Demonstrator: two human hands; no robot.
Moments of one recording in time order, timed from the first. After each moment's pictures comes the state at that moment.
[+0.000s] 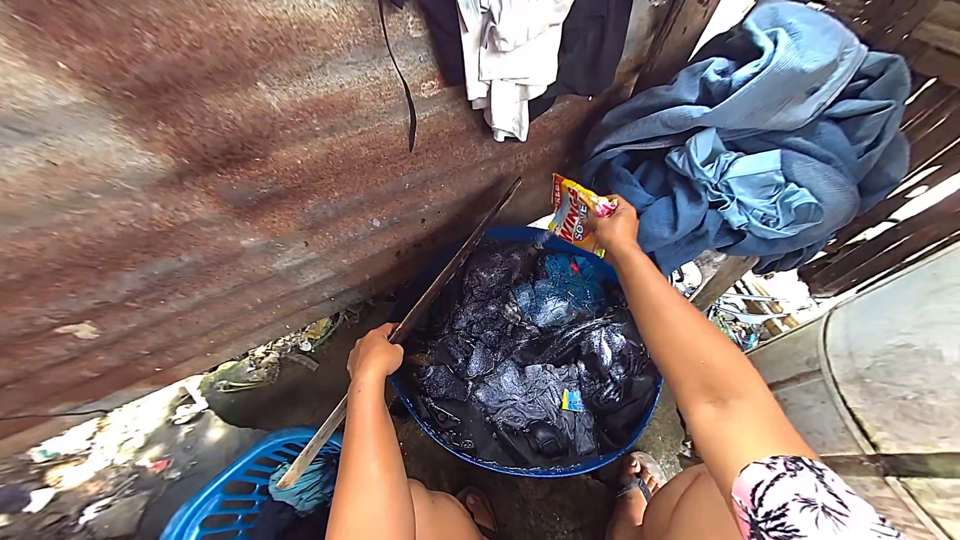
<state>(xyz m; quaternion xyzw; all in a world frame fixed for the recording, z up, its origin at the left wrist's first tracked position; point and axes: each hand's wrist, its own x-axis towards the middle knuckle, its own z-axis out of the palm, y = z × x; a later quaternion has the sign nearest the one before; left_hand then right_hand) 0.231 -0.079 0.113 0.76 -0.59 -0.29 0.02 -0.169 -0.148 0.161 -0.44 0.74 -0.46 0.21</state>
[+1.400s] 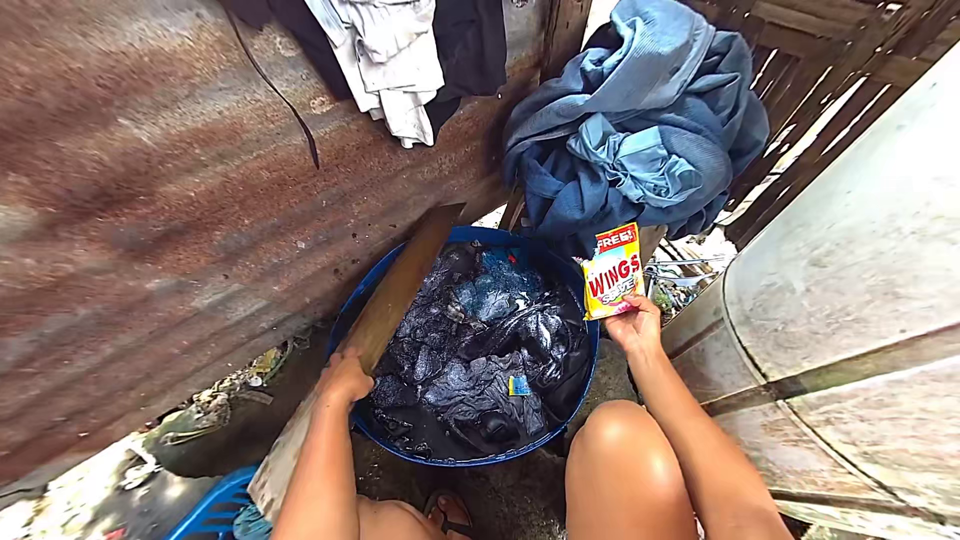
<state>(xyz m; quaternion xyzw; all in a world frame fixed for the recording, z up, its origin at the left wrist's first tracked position) 0.195 -0.067 0.083 0.71 -0.65 -0.25 -0.08 -0.251 0.062 0.071 -0.01 0.28 -0.85 0.45</state>
